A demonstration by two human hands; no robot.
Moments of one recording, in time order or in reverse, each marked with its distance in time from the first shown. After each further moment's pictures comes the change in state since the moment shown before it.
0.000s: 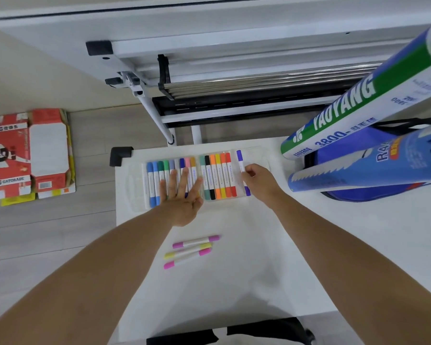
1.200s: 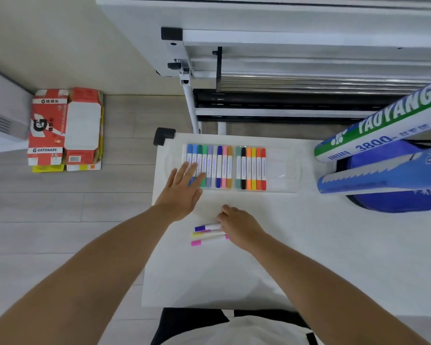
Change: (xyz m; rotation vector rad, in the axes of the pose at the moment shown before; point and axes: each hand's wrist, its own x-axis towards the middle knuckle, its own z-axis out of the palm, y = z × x) left_hand -0.036 -0.086 0.051 0.052 0.495 0.107; right_hand -0.103 -0.011 0.133 -0.902 -0.301 -0.696
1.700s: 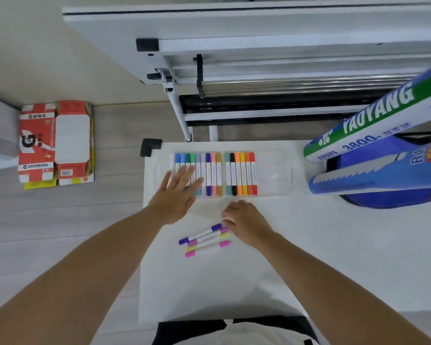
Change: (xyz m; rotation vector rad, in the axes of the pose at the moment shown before) left_hand 0.024 -0.009 -0.007 0.115 -0.050 0.127; right_hand -0.006 0.039 -0.017 0.247 0.205 0.099
